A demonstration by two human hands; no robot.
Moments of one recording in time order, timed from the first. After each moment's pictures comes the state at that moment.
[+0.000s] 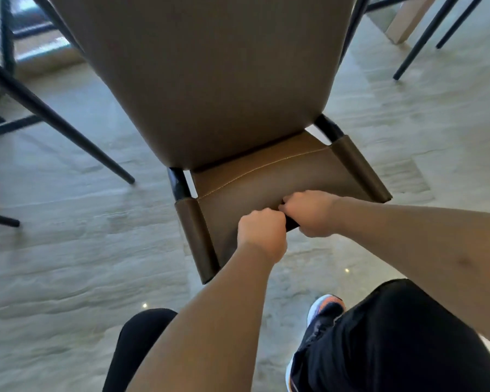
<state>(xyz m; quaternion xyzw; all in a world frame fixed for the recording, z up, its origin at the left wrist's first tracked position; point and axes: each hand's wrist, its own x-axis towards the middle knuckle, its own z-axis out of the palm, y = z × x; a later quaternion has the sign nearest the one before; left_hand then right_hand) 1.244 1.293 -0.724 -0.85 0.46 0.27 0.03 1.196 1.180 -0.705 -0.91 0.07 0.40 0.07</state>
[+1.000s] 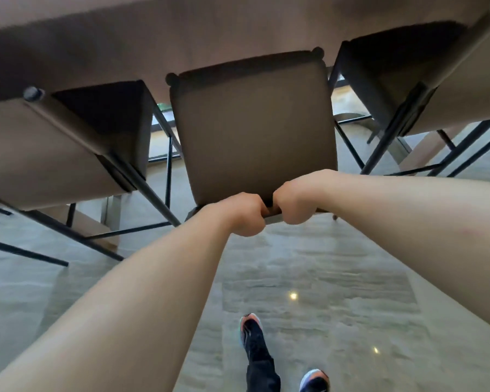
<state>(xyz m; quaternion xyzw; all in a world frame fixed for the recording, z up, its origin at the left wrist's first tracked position) 1.416 1.250 -0.263 -0.85 0.38 0.38 -0.01 1.361 1.130 -0.233 -0.91 0.02 0.42 0.00</state>
